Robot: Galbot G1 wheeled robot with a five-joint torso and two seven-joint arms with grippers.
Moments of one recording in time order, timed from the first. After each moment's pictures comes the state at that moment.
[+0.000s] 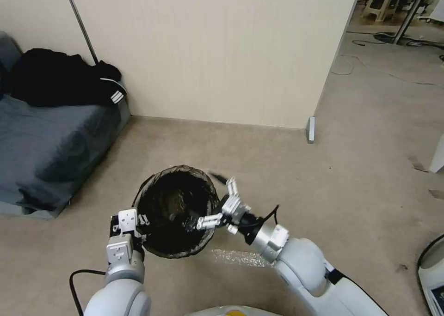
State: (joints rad) left arm 1.71 -1.45 -0.50 -2.29 -0.09 0.45 -0.38; right arm -1.27 1.16 0.03 2.09 0.13 0.14 -0.23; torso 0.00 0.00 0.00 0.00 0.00
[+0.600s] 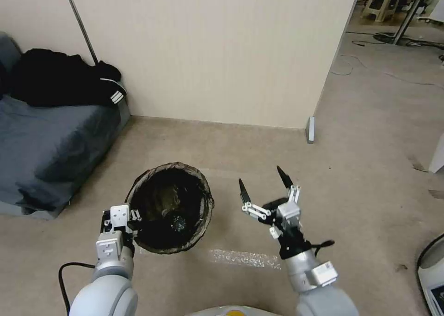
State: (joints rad) left arm 1.71 -1.33 -0.55 -2.28 -0.19 0.42 -0.38; right arm -1.69 1.41 0.26 2.12 -0.08 0.34 0.01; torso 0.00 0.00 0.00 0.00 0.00
